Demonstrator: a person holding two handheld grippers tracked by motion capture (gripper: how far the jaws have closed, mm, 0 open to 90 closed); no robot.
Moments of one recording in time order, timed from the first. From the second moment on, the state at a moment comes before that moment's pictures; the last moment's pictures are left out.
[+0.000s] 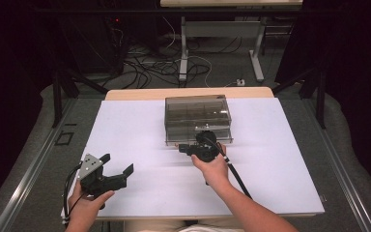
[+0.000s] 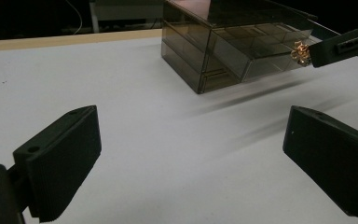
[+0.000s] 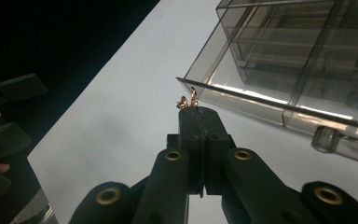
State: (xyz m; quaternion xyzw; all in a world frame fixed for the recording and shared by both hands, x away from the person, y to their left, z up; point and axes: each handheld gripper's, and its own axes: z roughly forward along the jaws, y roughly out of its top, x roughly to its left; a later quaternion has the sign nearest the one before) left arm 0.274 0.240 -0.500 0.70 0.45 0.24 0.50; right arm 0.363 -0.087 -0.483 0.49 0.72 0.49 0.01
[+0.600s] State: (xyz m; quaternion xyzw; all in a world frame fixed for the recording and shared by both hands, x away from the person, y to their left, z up) left arm 0.274 0.240 -0.500 0.70 0.45 0.24 0.50; right arm 0.380 -0.108 -0.472 0.51 0.70 0.50 0.03
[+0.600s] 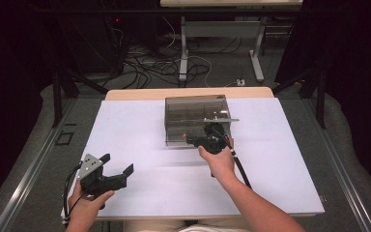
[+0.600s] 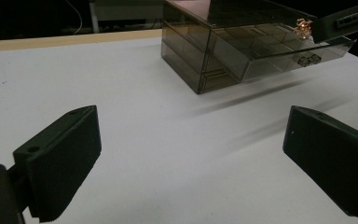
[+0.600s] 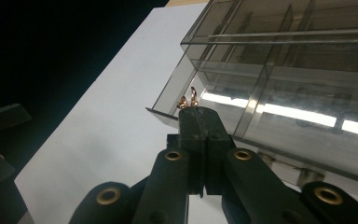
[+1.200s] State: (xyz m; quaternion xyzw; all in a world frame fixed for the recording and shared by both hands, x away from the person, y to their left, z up) left arm 0.274 0.240 -0.500 0.70 0.46 0.24 0.50; right arm 0.389 -0.136 -0.463 0.53 0.69 0.50 0.05
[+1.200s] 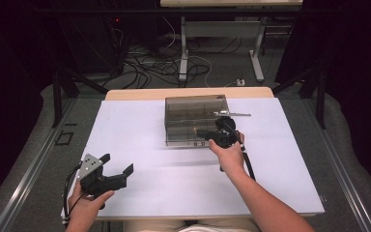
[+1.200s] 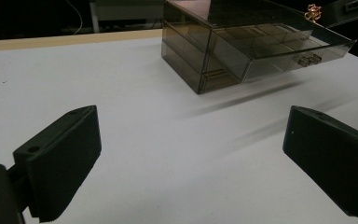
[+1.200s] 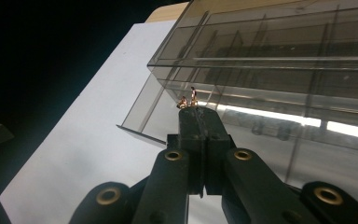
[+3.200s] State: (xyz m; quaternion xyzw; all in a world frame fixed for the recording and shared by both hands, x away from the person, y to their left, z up) left arm 0.274 0.241 -0.501 0.70 0.45 0.24 0.50; right arm 0.409 -0.193 -0.474 0.59 0.68 0.45 0.04
